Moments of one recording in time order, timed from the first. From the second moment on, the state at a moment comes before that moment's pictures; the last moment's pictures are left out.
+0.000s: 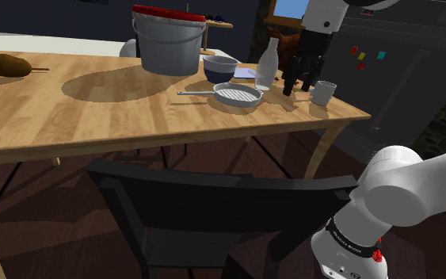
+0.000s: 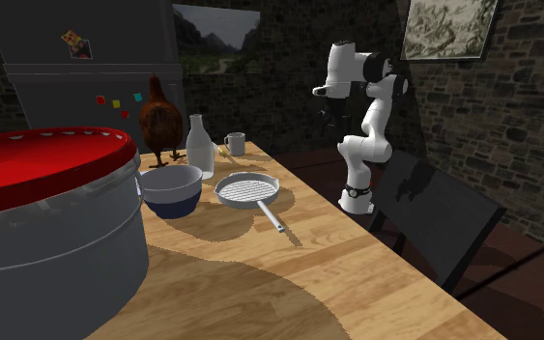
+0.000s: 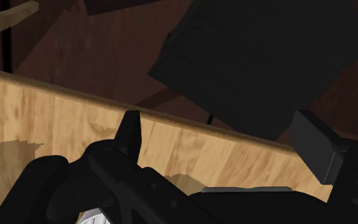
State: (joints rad) arm 0.00 -0.80 -0.06 -2.35 -0.07 1.57 0.16
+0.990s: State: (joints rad) arm 0.01 -0.33 -0.10 -2.12 -0.07 1.85 0.14
